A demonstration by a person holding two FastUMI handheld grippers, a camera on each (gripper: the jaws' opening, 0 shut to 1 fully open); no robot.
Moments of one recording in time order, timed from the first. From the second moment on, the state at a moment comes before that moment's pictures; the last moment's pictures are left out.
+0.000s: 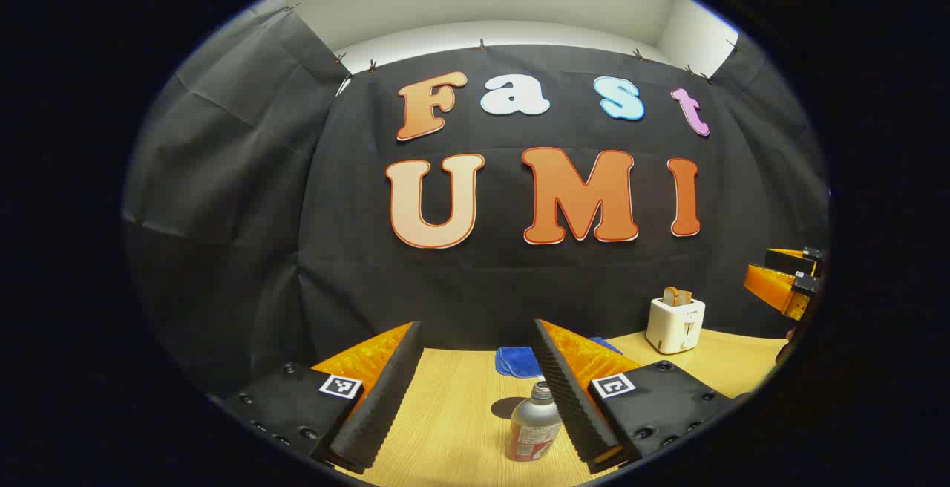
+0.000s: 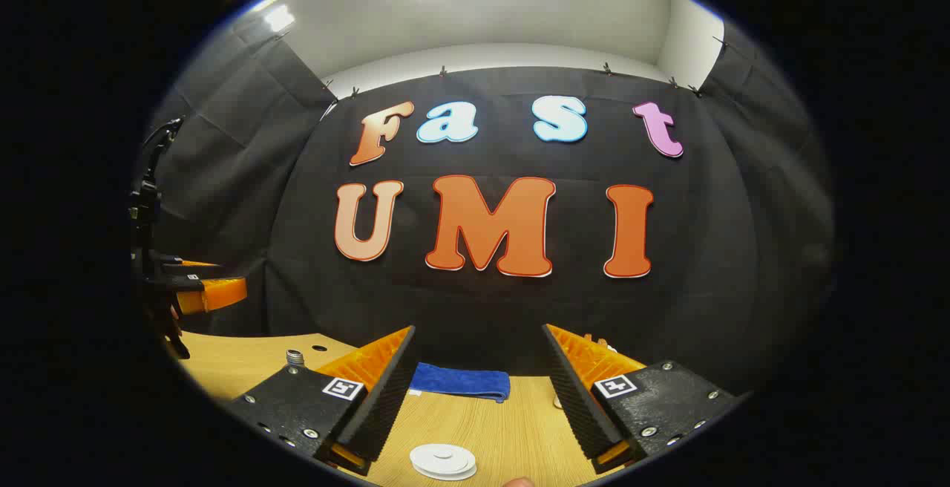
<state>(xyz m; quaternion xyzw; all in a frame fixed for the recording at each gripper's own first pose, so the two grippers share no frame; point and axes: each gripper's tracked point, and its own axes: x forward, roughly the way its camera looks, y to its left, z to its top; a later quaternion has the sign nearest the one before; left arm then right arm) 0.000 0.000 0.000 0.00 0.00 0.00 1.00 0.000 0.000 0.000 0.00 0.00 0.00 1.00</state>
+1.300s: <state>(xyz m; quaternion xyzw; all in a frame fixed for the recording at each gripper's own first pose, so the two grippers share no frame) 0.001 -0.013 -0.005 0.00 0.01 -0.01 1.00 0.001 -0.005 -0.013 0.01 0.02 0.00 1.00</state>
